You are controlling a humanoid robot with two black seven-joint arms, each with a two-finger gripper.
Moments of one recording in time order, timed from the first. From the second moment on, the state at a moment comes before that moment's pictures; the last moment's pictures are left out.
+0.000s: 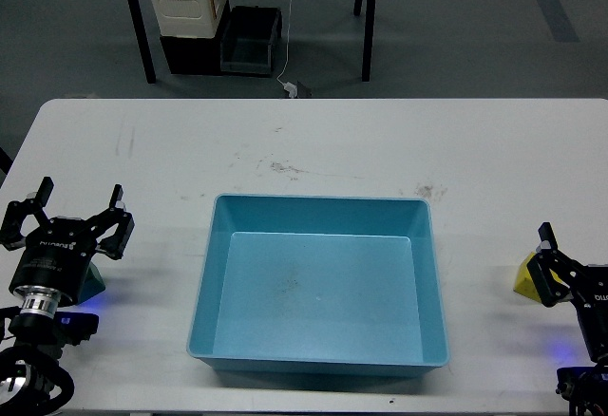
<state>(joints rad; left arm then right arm) 0.06 0.53 -0.93 -1.50 -0.56 -0.49 -0.49 -0.40 -0.03 1.55 1.66 0.29 0.31 -0.06</state>
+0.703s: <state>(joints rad) 0.06 0.53 -0.93 -1.49 -0.56 -0.49 -0.49 -0.31 -0.03 1.69 1.65 0.24 0.33 -0.05</state>
